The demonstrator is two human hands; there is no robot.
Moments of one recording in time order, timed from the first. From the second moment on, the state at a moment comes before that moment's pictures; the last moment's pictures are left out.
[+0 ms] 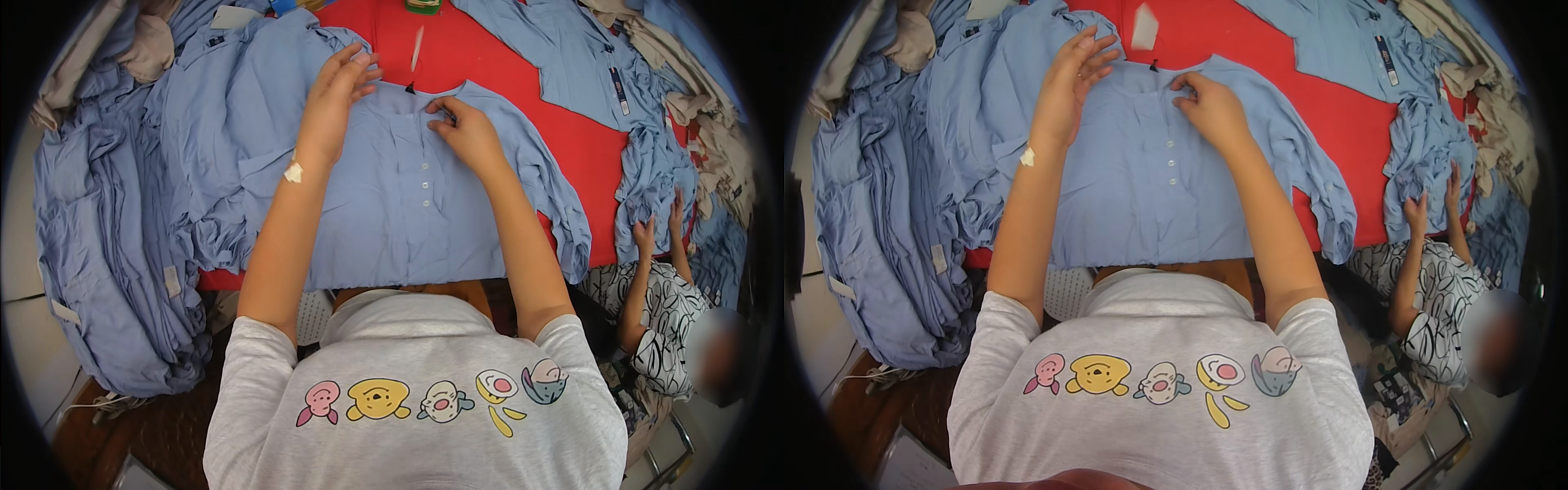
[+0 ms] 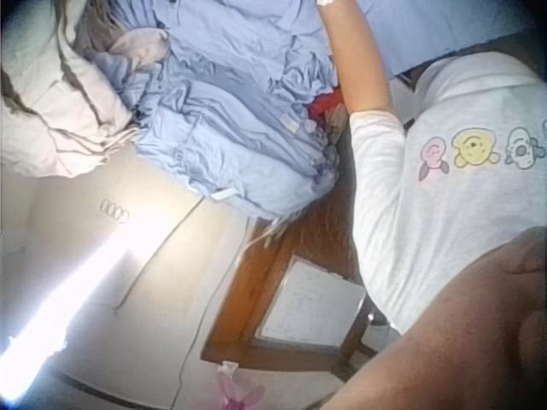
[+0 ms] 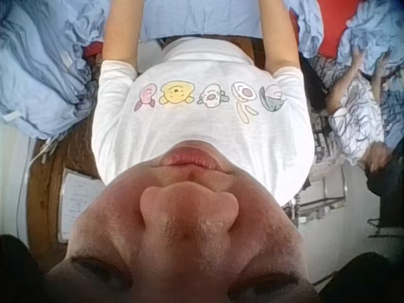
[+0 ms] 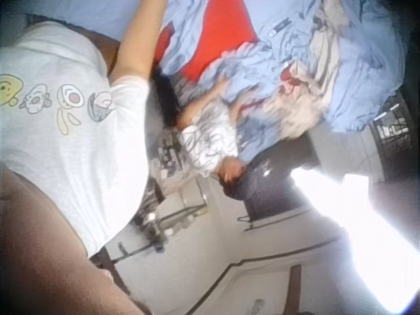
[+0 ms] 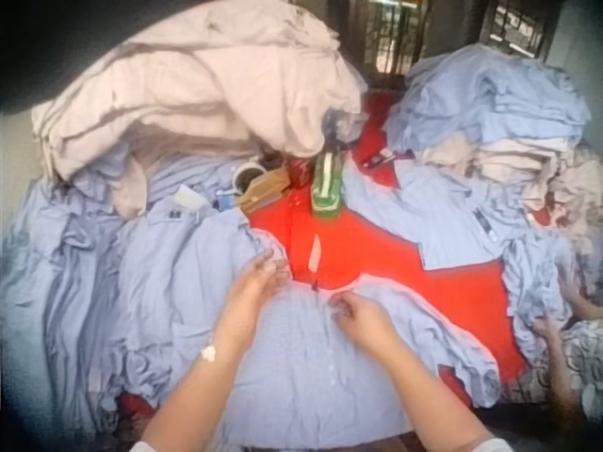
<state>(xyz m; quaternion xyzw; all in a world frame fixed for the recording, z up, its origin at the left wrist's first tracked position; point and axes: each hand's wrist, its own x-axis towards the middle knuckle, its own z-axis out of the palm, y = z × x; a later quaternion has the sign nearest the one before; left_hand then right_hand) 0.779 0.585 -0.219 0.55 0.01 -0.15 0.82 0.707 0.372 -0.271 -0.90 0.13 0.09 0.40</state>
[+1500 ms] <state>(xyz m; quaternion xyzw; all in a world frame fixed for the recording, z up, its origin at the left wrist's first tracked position) 0.653 0.607 -0.241 0.65 -0.35 -0.52 0.43 0.630 0.351 -0.281 -0.86 0.25 -0.10 0.43</state>
